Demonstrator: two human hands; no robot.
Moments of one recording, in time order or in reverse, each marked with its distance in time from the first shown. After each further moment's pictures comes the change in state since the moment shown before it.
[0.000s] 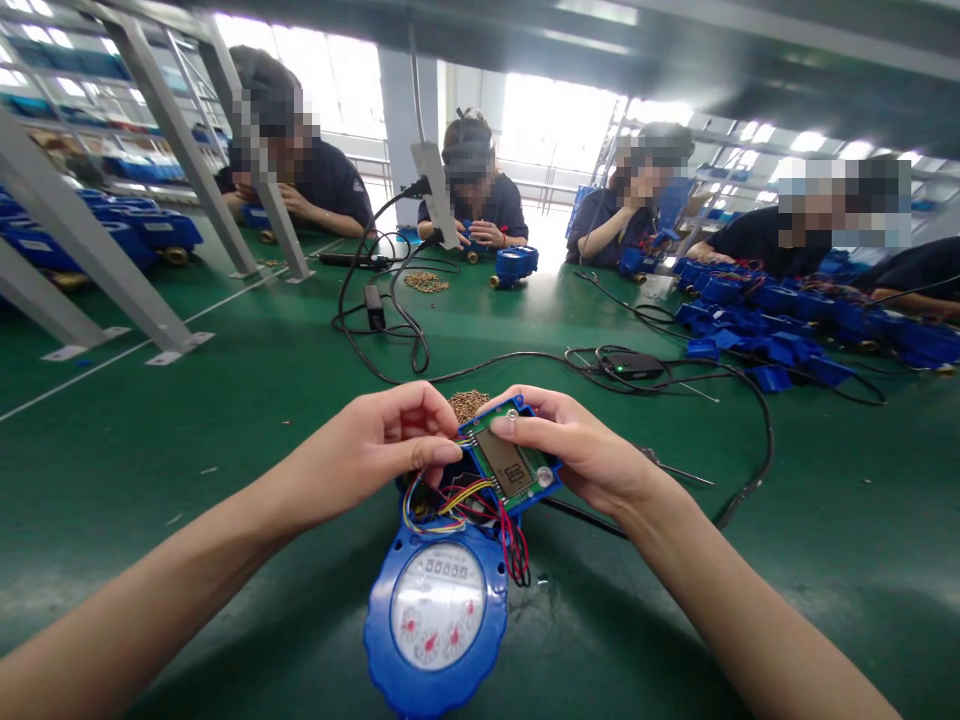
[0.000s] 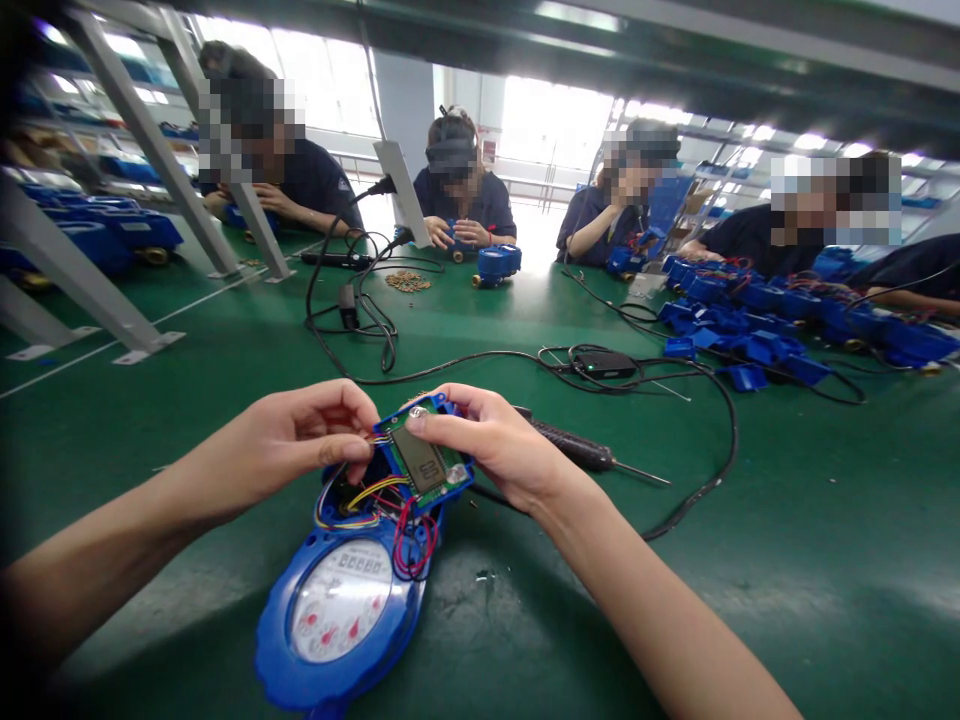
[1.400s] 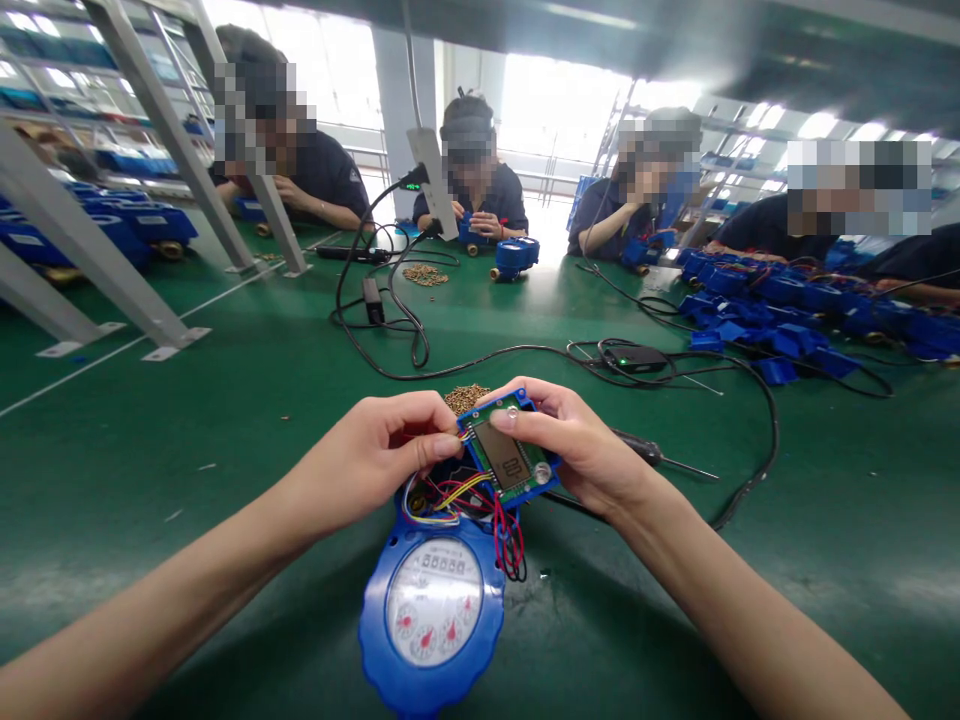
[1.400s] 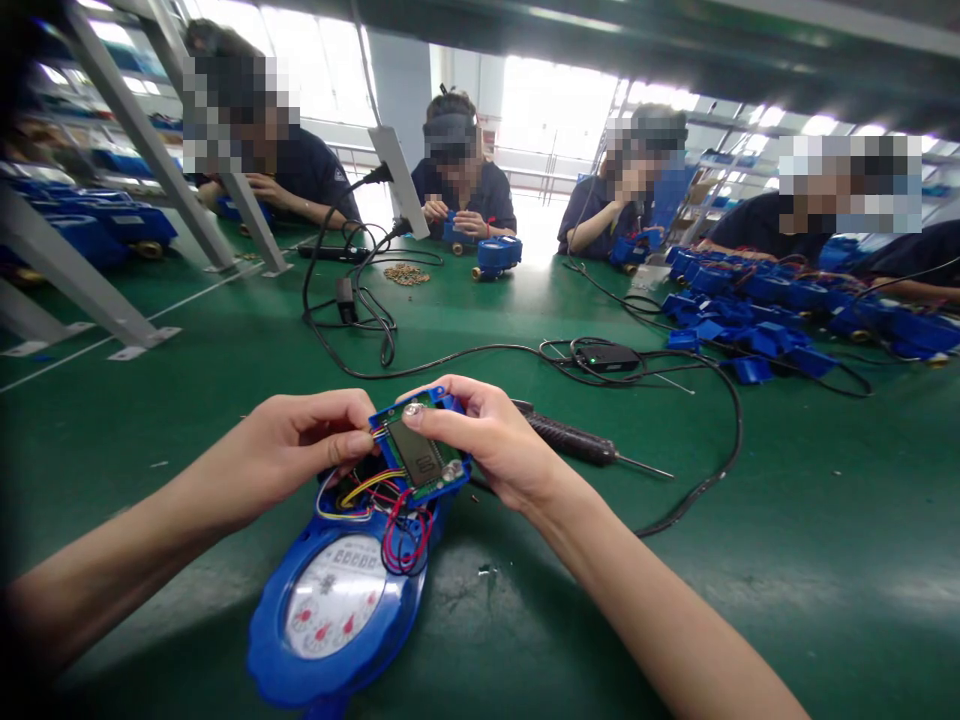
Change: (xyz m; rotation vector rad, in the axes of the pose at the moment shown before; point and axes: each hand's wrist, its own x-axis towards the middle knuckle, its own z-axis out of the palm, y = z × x) left_hand 0.001 -0.003 0.007 0.166 0.010 0.007; right_hand 0.003 0.011 0.001 0.058 0.022 -0.099
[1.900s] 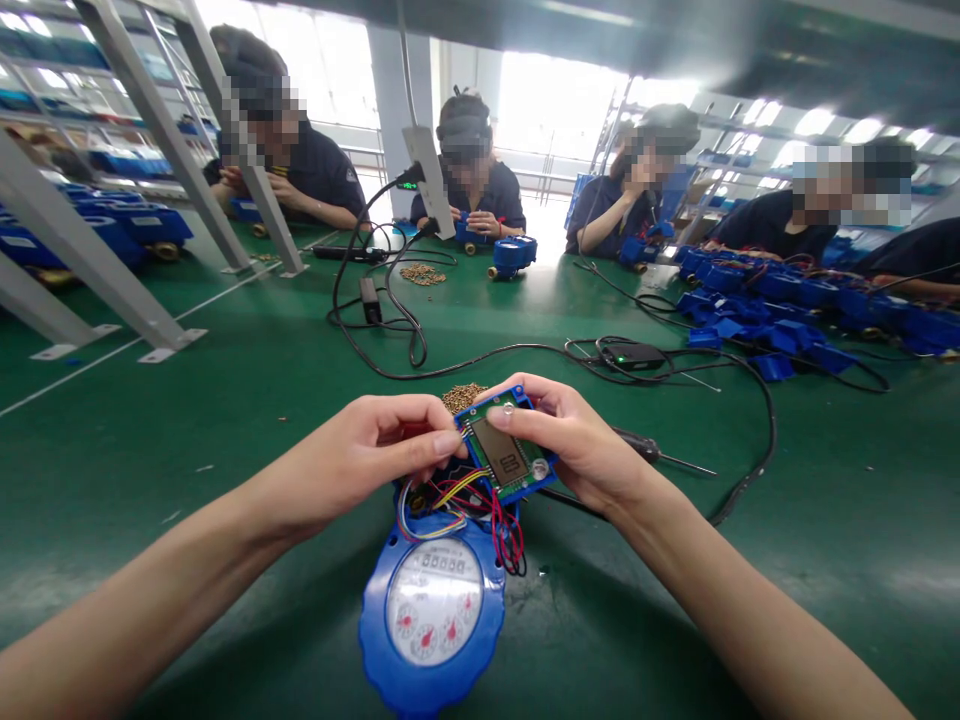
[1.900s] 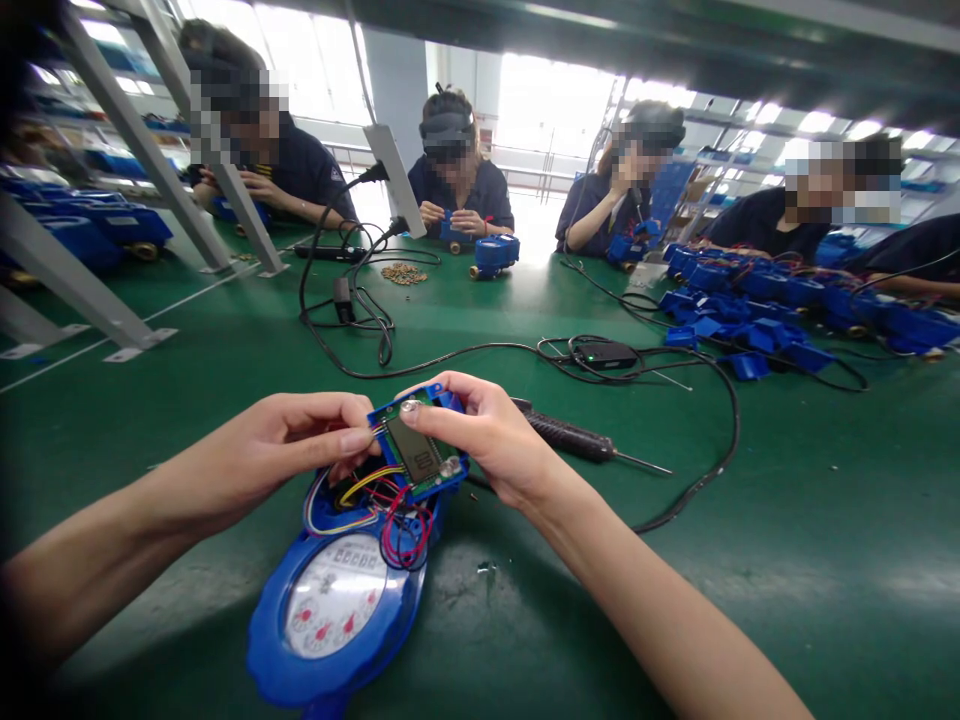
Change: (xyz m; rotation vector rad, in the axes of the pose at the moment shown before) left_hand -0.002 0.000 -0.005 -0.128 -0.099 -0.070; right_hand -0.001 -0.001 0.000 -0.060 0.029 -0.018
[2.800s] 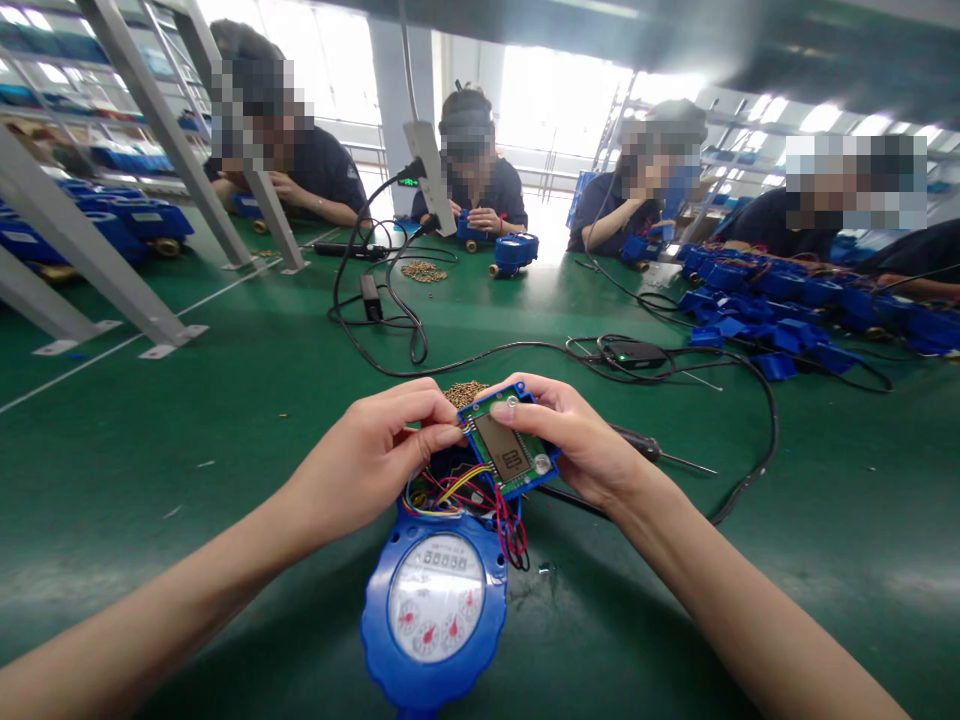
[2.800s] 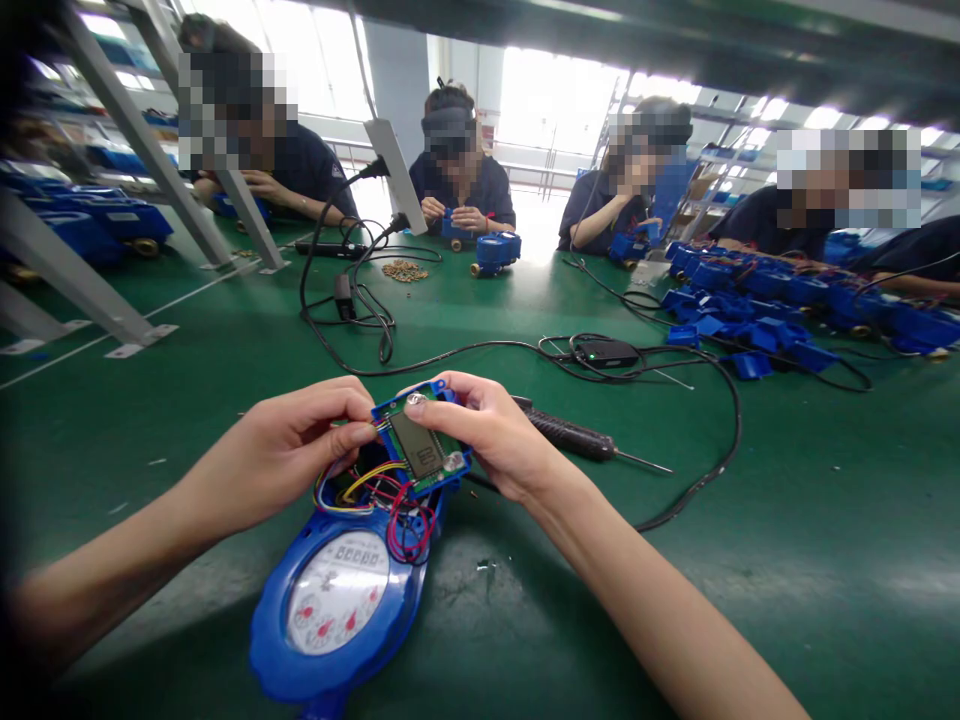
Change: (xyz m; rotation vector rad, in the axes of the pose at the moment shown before) left_hand -0.001 -0.002 0.010 0.412 0.206 0.265; right_hand 0.002 0.000 -0.002 0.034 -0.001 0.058
